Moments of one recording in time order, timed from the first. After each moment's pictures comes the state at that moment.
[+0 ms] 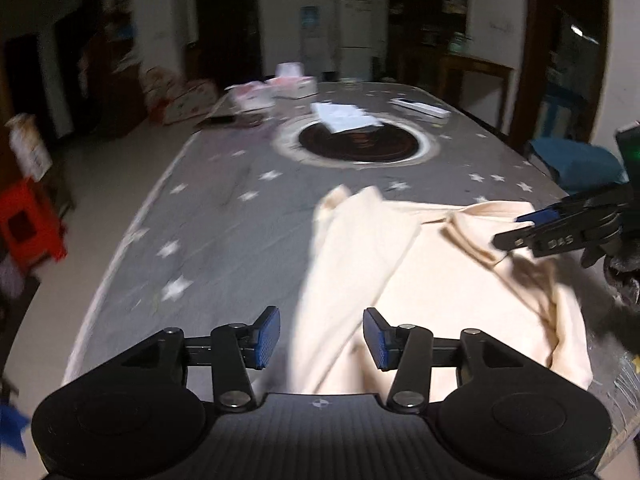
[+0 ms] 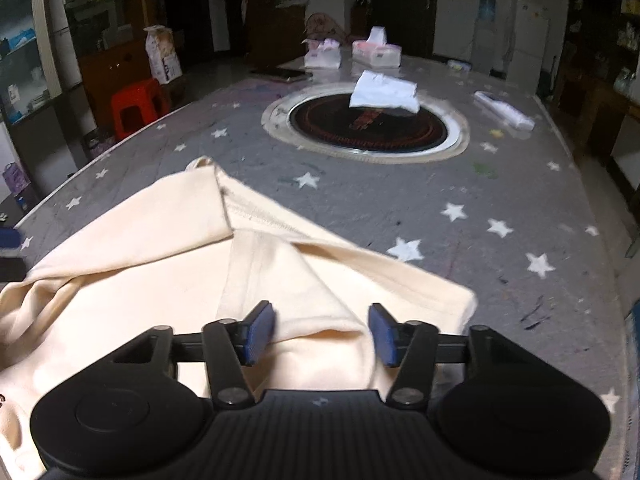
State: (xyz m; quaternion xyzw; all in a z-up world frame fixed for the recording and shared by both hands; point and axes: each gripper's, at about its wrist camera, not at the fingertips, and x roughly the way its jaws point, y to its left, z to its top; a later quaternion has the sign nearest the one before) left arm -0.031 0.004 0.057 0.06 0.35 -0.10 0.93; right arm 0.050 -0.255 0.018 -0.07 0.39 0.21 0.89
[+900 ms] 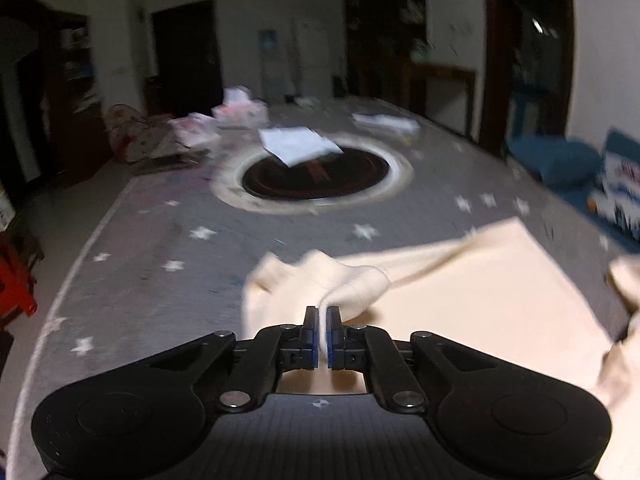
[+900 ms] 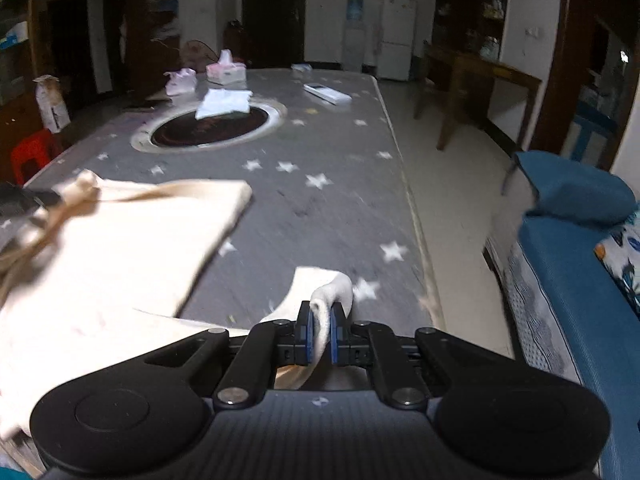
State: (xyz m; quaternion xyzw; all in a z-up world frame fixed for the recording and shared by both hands) left arm 0.040 -0.017 0.045 0.05 0.30 -0.13 0.94; right arm -0.066 -0.386 0.037 -0.02 0.37 0.01 0.93
